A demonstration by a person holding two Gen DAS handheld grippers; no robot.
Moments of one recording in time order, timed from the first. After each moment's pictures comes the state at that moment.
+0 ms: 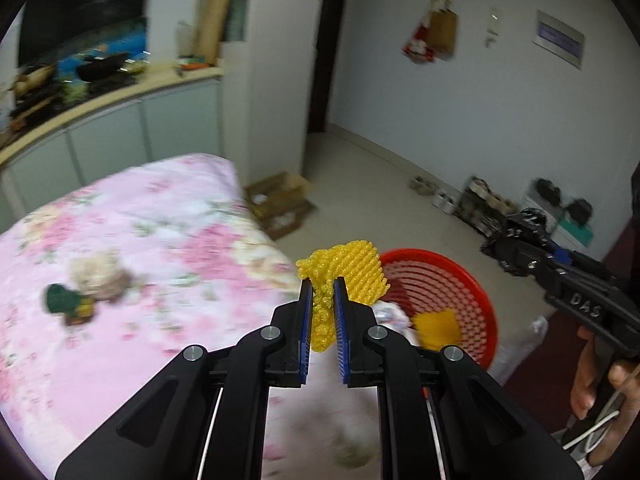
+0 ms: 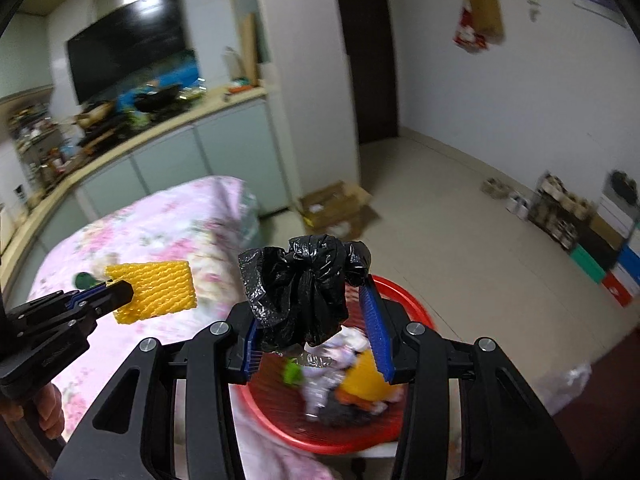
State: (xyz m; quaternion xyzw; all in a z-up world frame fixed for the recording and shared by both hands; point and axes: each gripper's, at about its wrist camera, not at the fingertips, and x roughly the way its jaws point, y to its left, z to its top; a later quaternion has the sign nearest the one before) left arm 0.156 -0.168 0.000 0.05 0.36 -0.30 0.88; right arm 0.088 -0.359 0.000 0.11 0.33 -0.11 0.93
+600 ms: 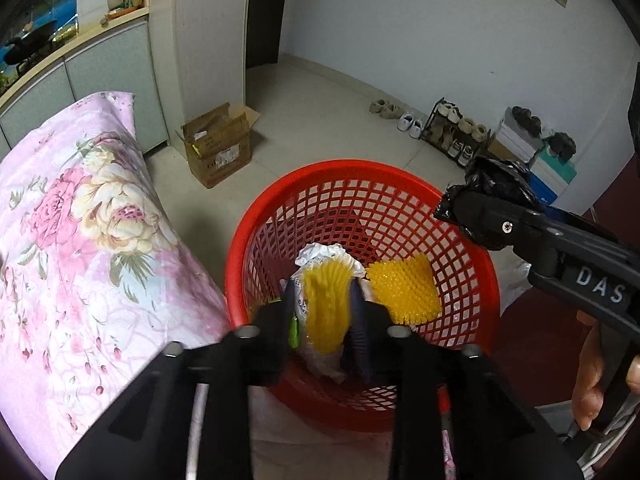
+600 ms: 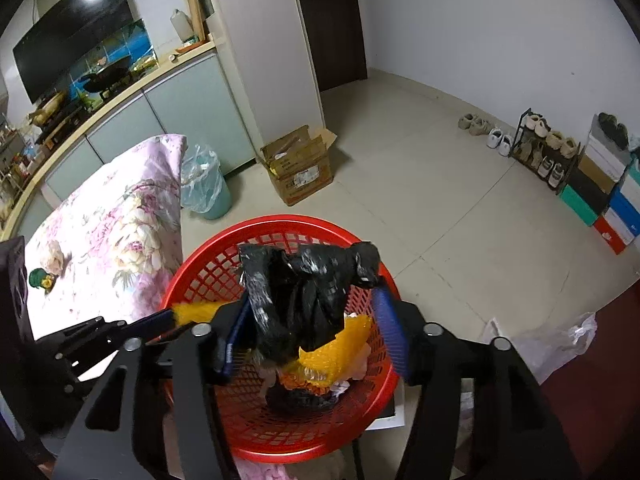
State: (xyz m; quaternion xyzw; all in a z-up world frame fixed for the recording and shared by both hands) left arm 0.169 -0.267 -0.091 0.10 0.46 -0.34 0.81; right arm 0.117 -0.398 -0.066 0.16 0.41 -0.13 0.89
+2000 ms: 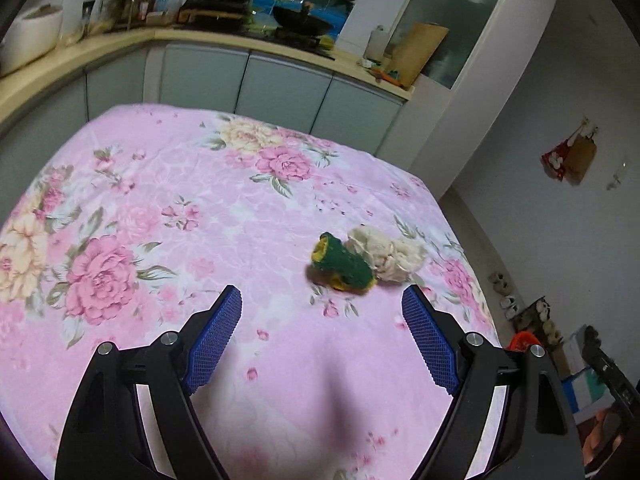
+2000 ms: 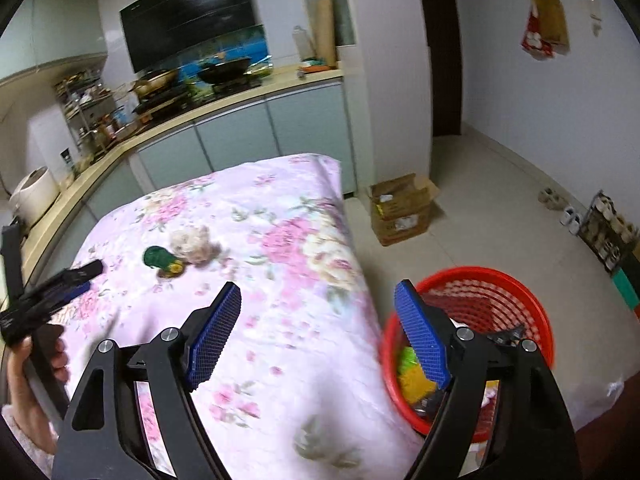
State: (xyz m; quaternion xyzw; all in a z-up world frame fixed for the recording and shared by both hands) left arm 0.206 0.108 -0.018 -0.16 0.38 -0.08 0.91; right arm 0.129 -0.230 0.013 0.09 0.35 0.01 0.93
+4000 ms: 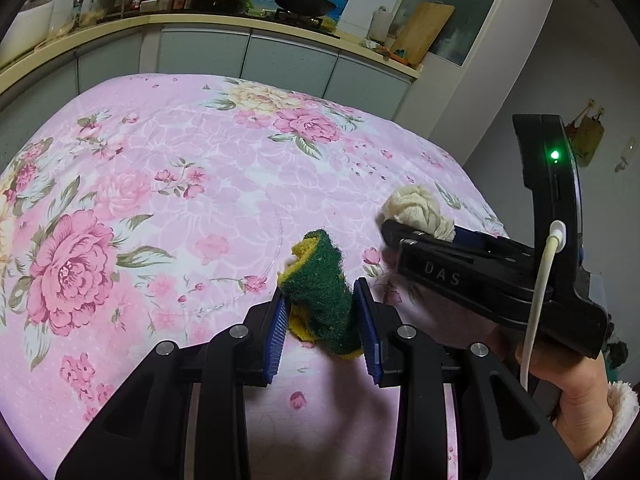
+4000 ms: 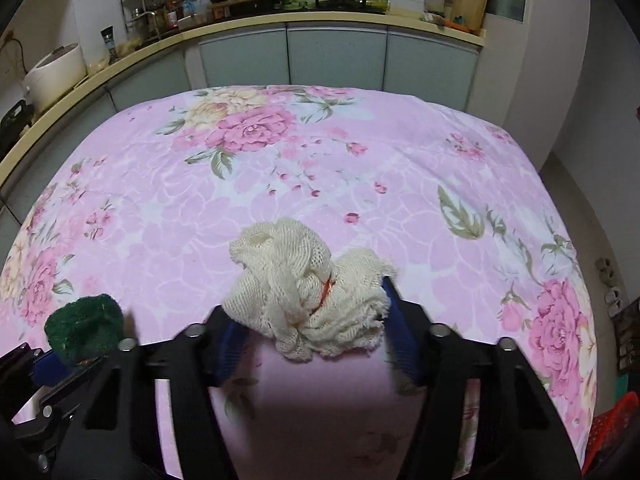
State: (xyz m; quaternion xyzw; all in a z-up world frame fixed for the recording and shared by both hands) left arm 0.227 0.122 -0.082 -0.14 0.39 -0.08 0.91; right arm 0.319 -0.027 -0.091 -0.05 0.43 0.12 0.89
